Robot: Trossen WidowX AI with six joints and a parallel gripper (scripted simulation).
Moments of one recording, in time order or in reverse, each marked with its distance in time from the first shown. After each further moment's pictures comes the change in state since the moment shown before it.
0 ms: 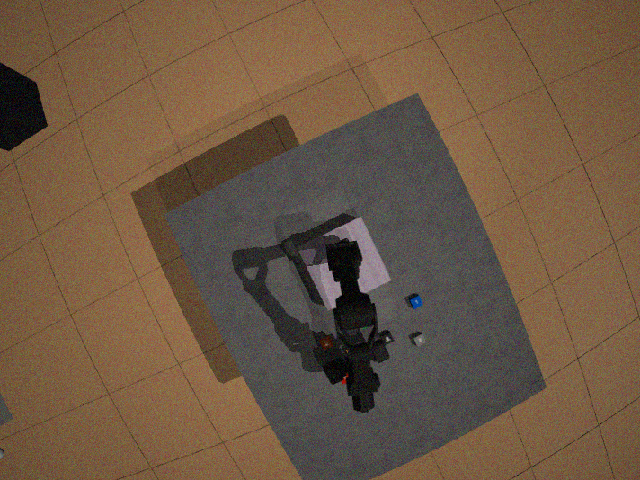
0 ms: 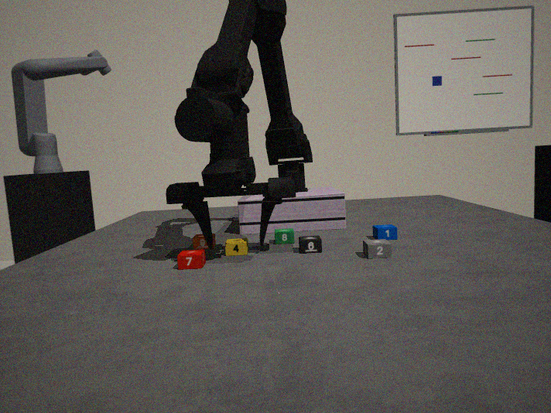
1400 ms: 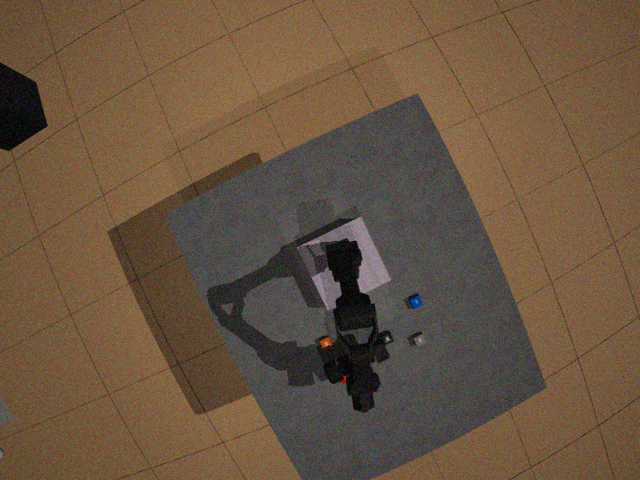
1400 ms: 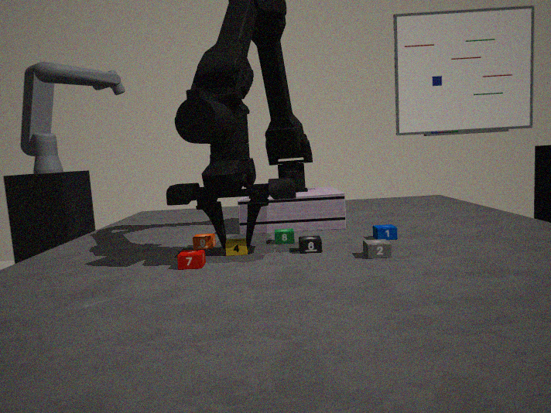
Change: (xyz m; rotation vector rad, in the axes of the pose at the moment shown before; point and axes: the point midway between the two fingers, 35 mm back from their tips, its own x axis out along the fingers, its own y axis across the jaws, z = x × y) arm 0.002 0.000 -0.001 0.000 0.004 0.001
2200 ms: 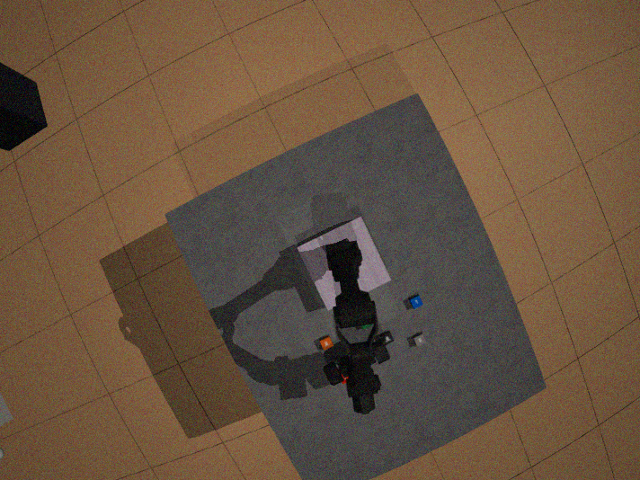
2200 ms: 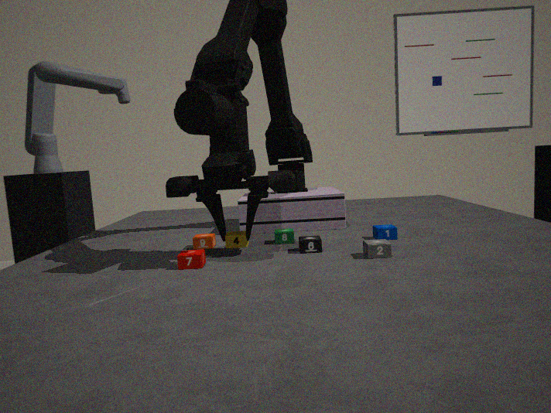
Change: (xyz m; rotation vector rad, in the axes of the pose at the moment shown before) arm -0.012 0.000 0.000 -0.009 0.006 0.002
